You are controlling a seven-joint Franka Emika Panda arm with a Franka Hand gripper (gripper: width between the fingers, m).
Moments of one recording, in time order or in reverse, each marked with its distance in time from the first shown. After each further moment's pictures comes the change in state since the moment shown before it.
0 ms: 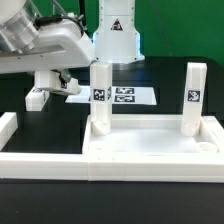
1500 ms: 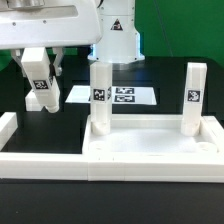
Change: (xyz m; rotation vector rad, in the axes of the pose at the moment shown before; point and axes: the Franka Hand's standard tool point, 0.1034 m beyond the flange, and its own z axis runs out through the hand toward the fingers) arm 0.050 -0.032 -0.068 -0.176 0.518 -0.258
